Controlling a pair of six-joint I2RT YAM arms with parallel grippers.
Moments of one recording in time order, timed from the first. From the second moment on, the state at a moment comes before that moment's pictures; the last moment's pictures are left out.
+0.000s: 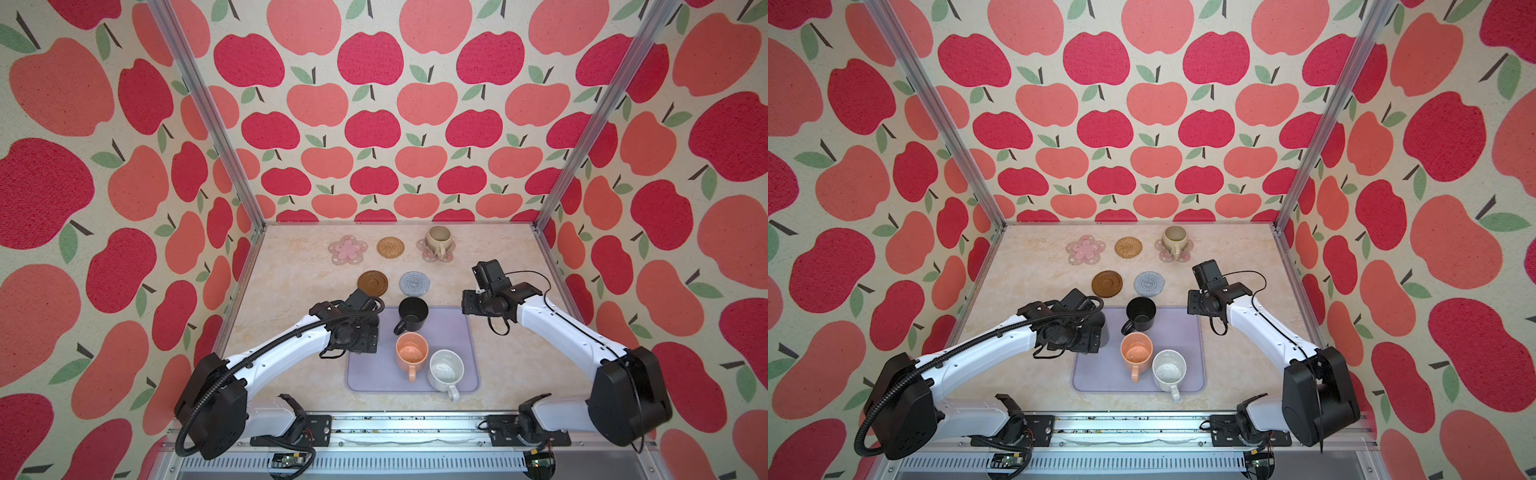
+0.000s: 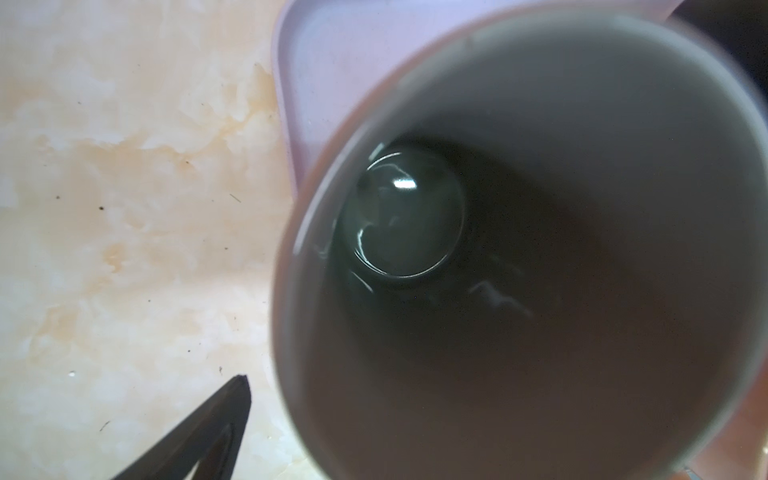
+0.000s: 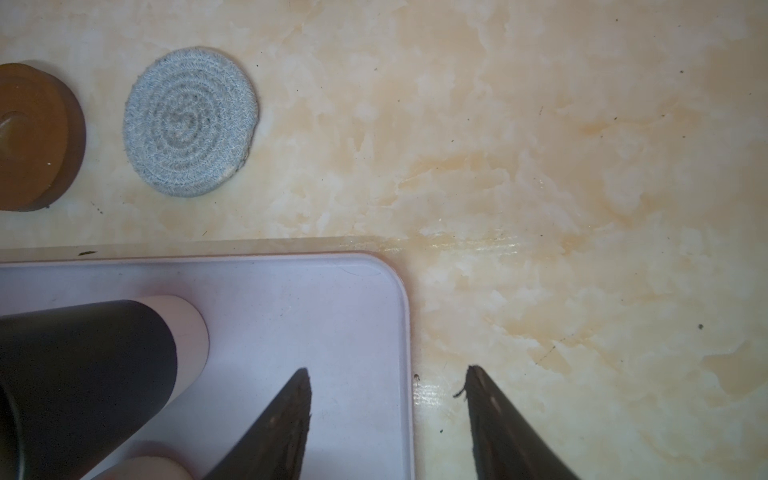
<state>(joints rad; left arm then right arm) -0.72 1.28 0.86 -0.87 -0.06 -0.58 0.48 1.36 0.95 -0.65 0.10 0.41</state>
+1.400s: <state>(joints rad) -0.71 1.13 0.75 -0.77 0.02 -0.55 0.48 1.28 0.95 -0.65 0.10 0.43</state>
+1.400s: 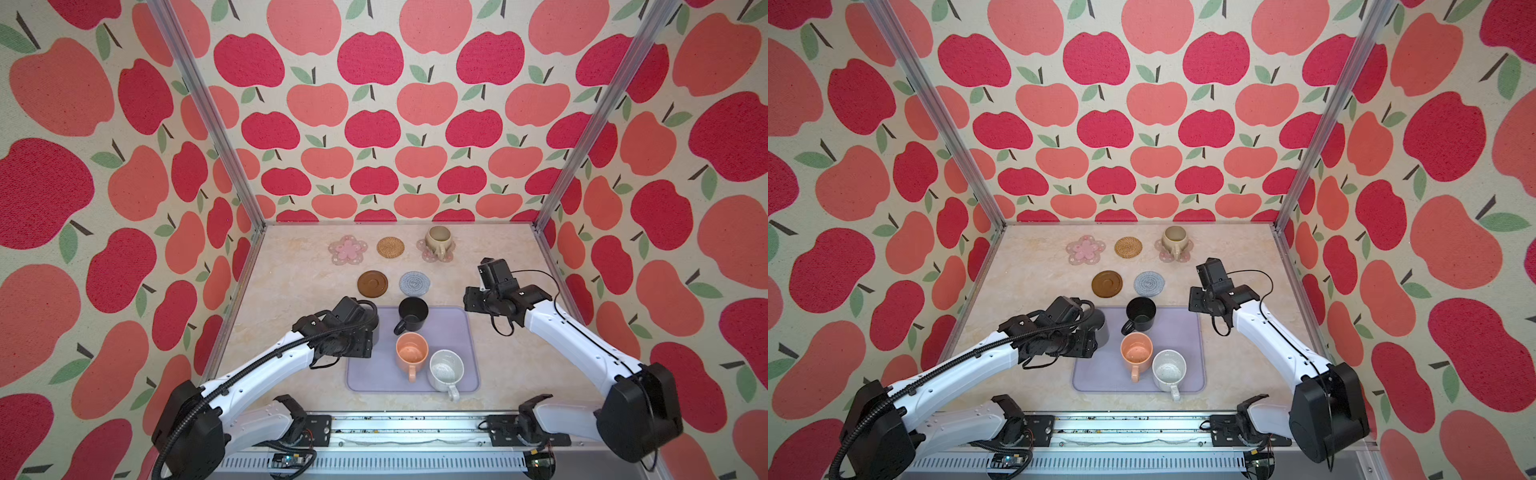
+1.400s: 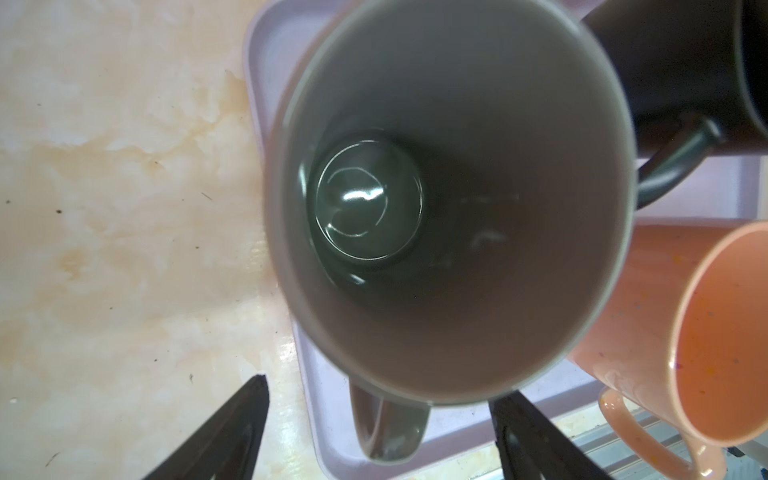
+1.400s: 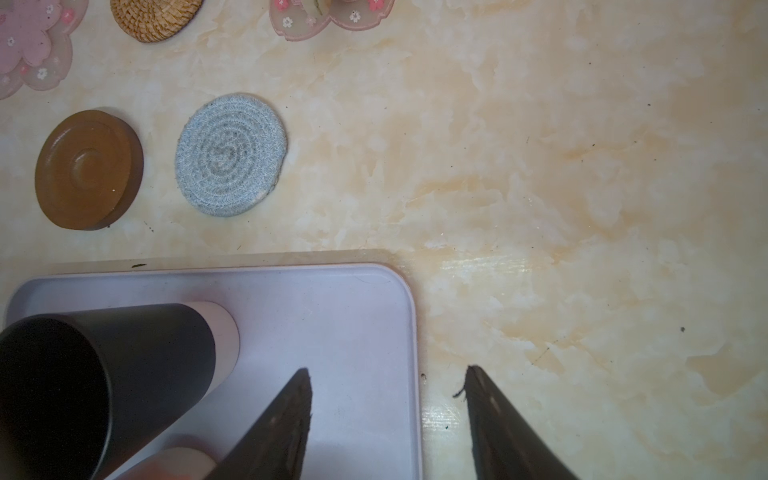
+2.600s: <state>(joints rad) -0.71 1.18 0.77 -0.72 -0.02 -0.47 0.48 1.28 0.94 -0.62 0.10 0.44</state>
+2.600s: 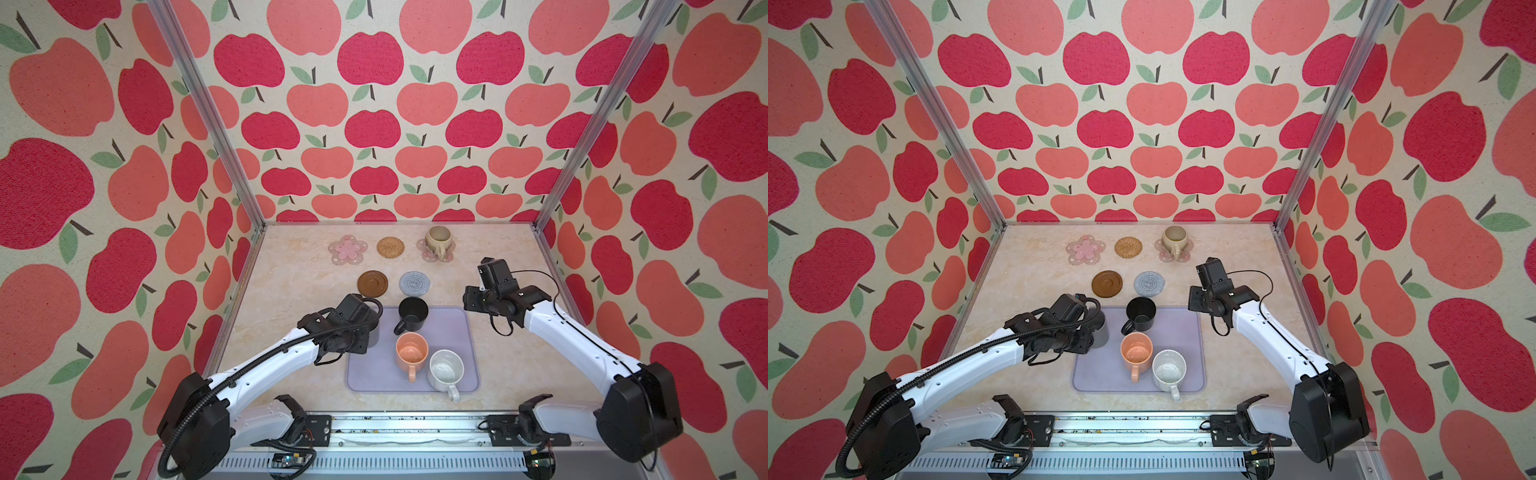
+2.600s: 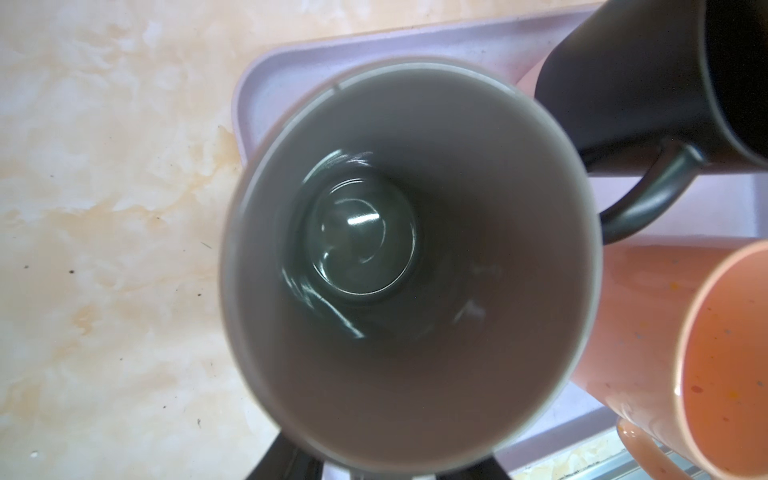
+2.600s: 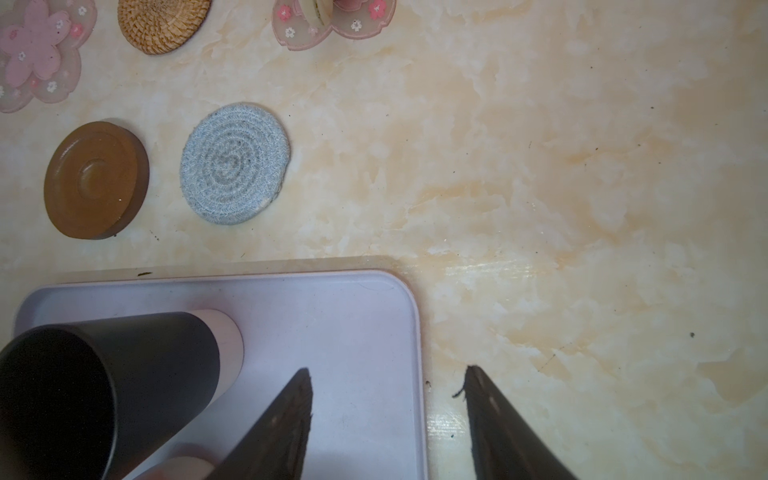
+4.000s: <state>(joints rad) -0.71 1.32 0.93 -0.80 -0.05 -0.40 0.48 1.28 0.94 -0.62 0.11 0.42</state>
